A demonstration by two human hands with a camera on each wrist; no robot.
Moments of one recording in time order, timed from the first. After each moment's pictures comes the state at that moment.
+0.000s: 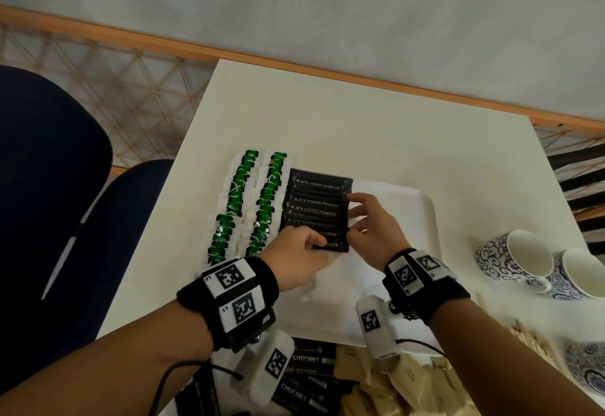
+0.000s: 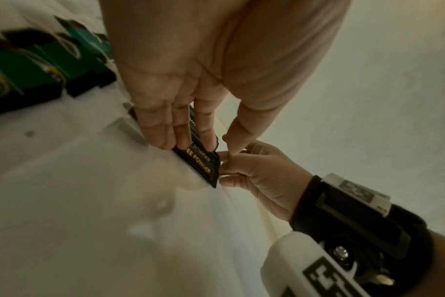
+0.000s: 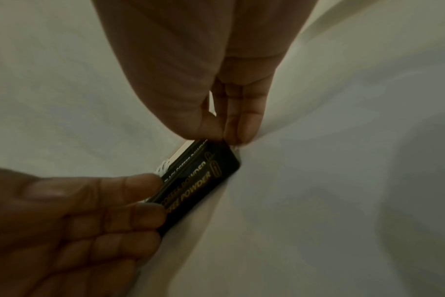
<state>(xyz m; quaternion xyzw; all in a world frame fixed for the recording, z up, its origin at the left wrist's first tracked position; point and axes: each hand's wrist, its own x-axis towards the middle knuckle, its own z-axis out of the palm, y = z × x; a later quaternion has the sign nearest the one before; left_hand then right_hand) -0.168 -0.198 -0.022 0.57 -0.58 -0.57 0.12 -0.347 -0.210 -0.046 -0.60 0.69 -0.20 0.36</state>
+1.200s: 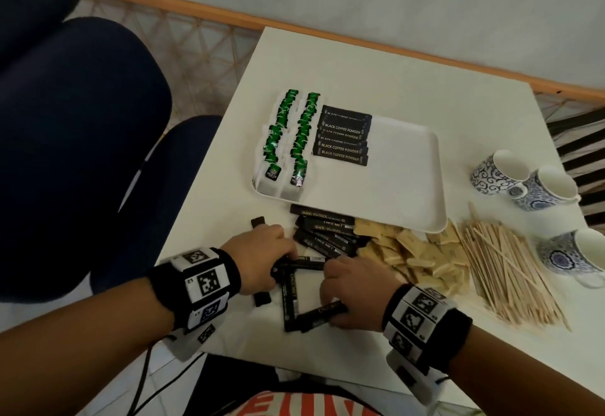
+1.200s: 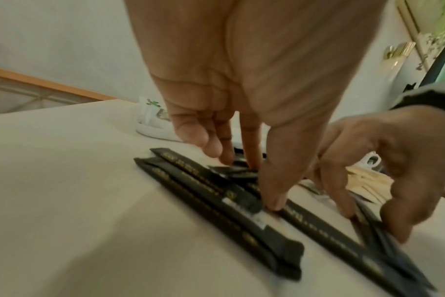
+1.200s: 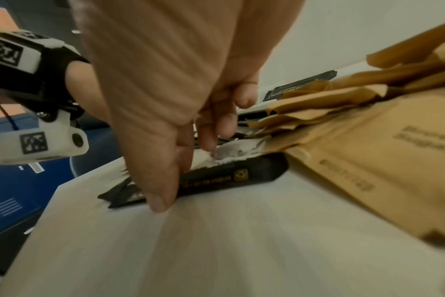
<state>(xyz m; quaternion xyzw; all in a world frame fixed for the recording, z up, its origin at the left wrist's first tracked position) -0.060 -0.006 -0.014 0.47 -0.82 -0.29 -0.14 -0.273 0.029 -0.015 -0.90 0.35 0.17 0.18</state>
